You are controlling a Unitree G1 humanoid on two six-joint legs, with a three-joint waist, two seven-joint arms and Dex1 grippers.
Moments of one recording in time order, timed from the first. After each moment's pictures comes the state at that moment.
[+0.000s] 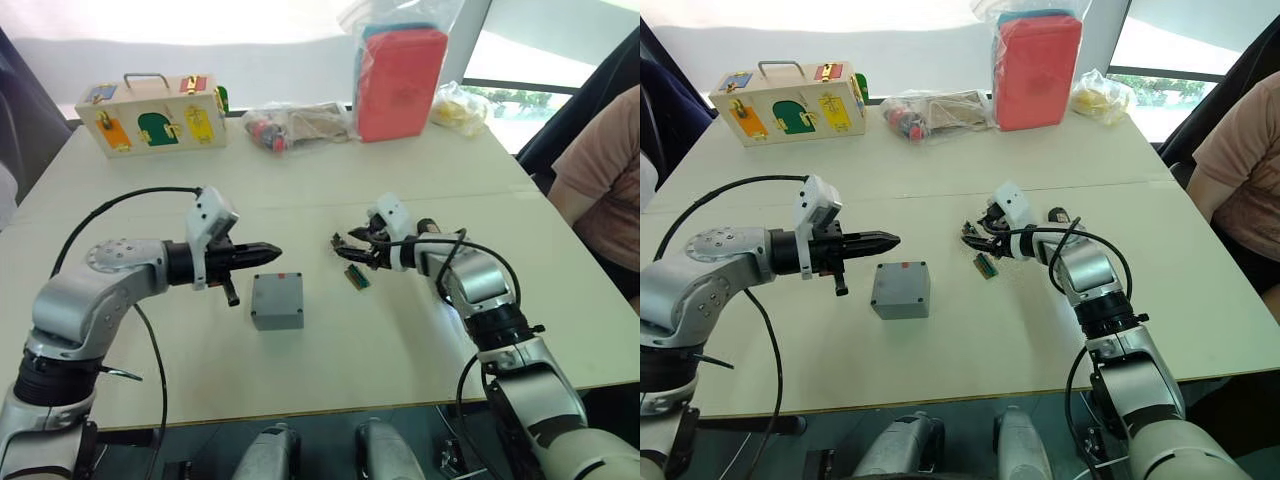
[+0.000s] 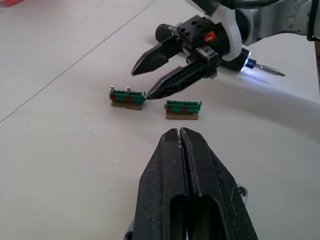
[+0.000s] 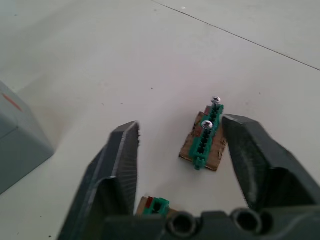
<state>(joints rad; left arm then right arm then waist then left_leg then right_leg) -0.47 0.76 0.05 -0.37 -0.64 0.87 -0.87 -0.73 -0.38 0.18 0.26 0.19 0.60 0.74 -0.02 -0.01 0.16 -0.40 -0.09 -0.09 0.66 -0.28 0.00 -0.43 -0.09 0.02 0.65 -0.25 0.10</state>
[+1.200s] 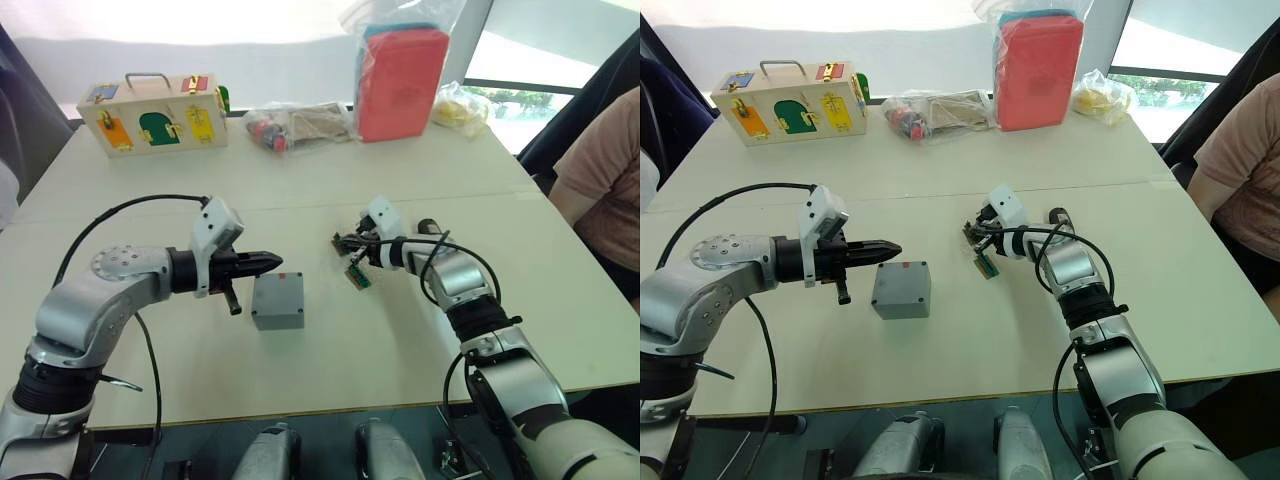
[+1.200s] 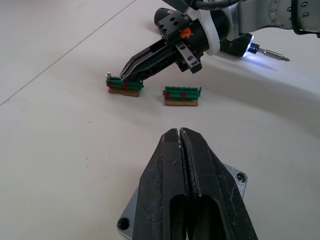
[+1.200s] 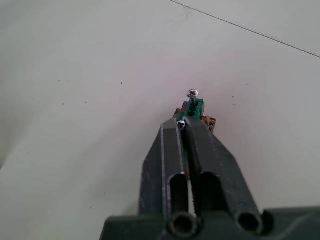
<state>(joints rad) -0.43 0.77 0.02 -0.38 -0.62 0.85 -0.86 -0.79 -0.31 0.18 0.47 0.11 0.48 0.70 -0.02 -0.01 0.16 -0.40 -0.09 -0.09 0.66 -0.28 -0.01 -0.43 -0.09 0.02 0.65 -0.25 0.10</state>
